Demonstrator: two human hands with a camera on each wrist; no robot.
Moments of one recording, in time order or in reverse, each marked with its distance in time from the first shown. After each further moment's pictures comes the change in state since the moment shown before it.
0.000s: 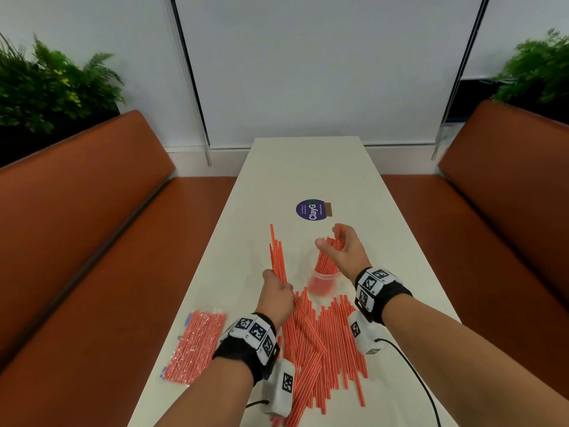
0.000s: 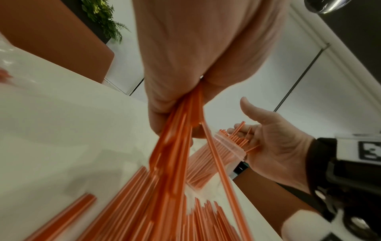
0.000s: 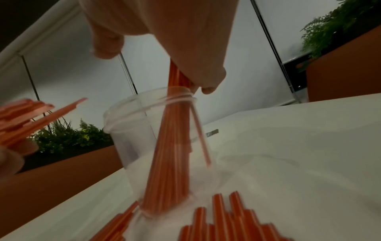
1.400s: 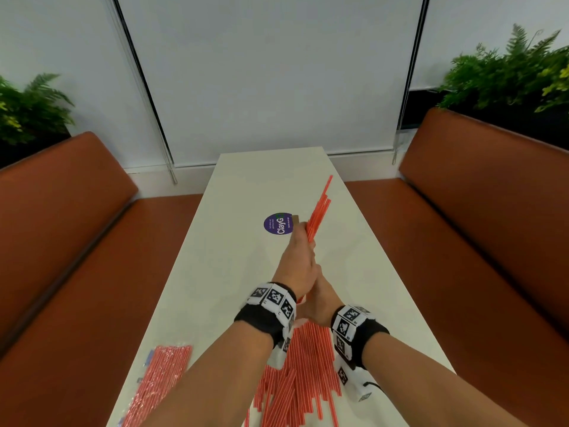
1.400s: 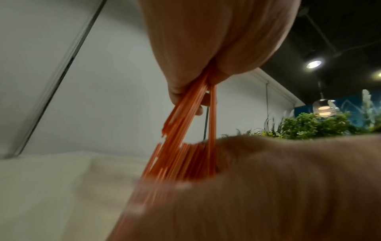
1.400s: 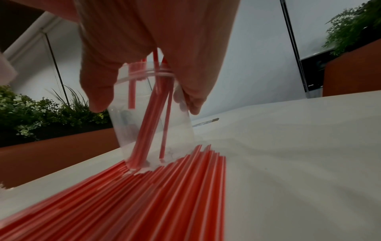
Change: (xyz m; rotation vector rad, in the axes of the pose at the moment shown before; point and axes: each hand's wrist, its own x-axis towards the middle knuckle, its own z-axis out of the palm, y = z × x) left_hand 0.014 0.096 0.068 0.330 -0.152 0.548; right_hand -0.038 0.018 -0.011 -0.192 -0.222 0.012
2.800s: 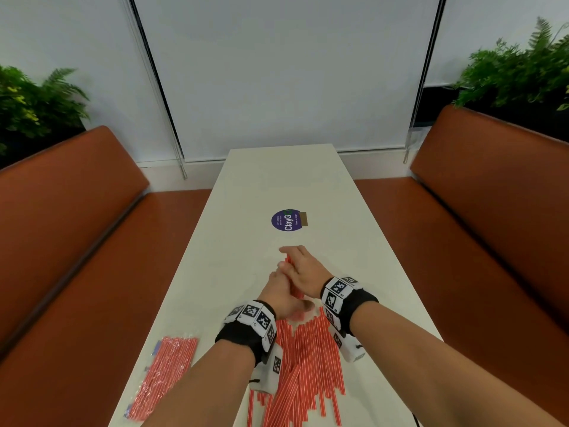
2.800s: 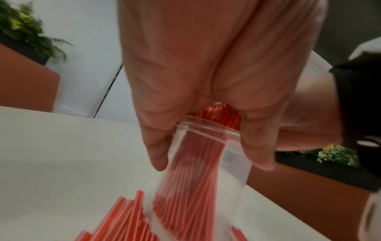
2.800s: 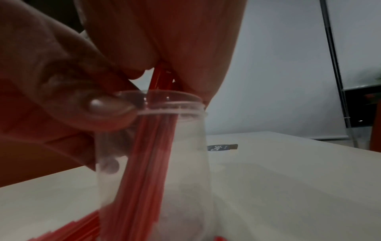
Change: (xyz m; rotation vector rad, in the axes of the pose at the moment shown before) left_hand 0.001 -0.116 0.006 0.099 -0.279 -0.455; right_hand 0.039 -0.029 0.003 -0.351 -0.086 -0.215
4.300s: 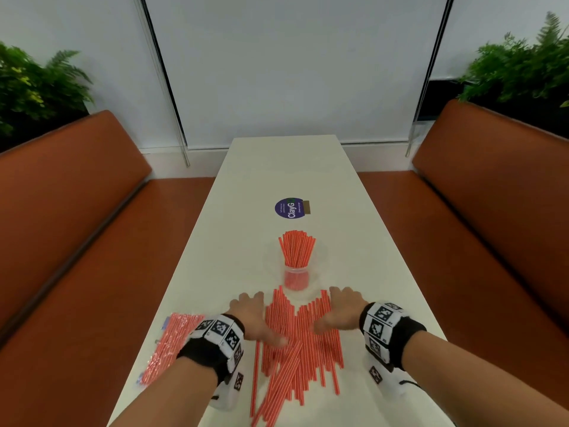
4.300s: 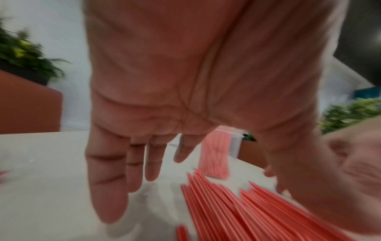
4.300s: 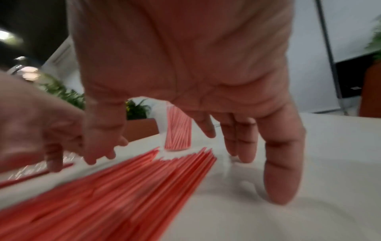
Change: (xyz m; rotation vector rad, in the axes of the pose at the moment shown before) left_hand -0.097 -0.030 -0.027 0.546 -0.160 -0.213; right_hand -0.090 0.007 -0.004 -0.307 -0.431 0.601
